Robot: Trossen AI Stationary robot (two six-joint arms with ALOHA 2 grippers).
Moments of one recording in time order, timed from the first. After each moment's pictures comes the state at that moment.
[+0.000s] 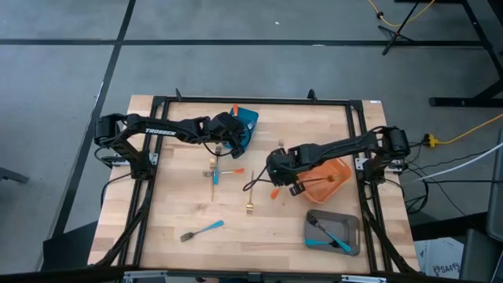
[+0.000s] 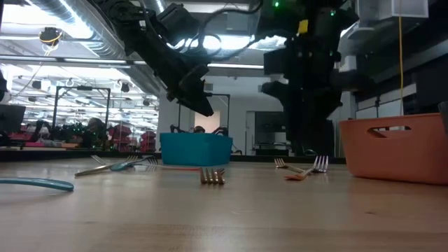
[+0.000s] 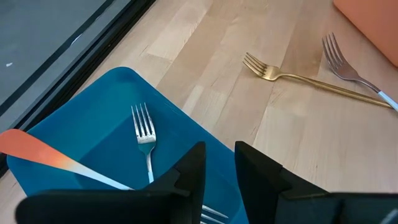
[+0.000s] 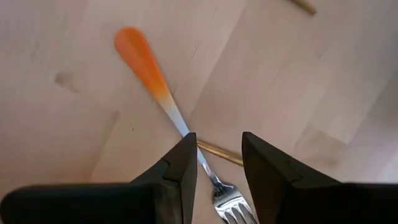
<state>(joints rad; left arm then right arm) 0.29 1.57 0.91 -0.04 -0.17 -0.08 0.06 1.75 1.17 -0.74 0.02 -0.45</state>
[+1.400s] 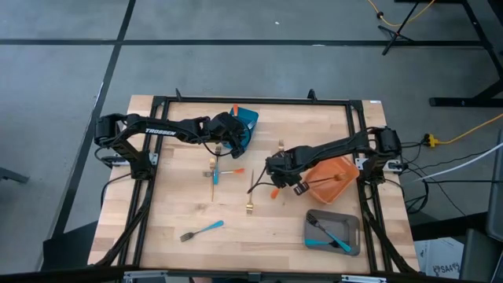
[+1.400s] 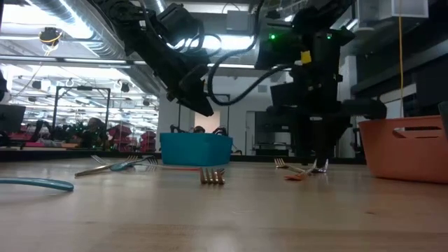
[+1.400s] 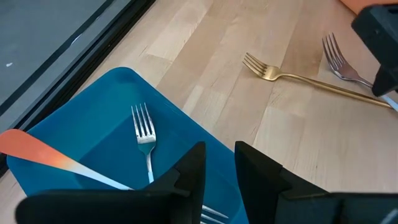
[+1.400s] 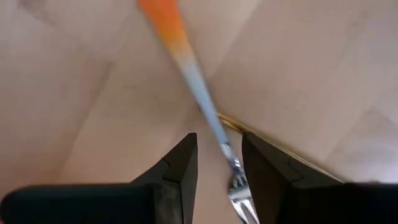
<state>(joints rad) 0.29 1.57 0.91 -0.04 -0.17 -0.08 0.05 1.83 1.15 -0.78 0.03 -0.55</state>
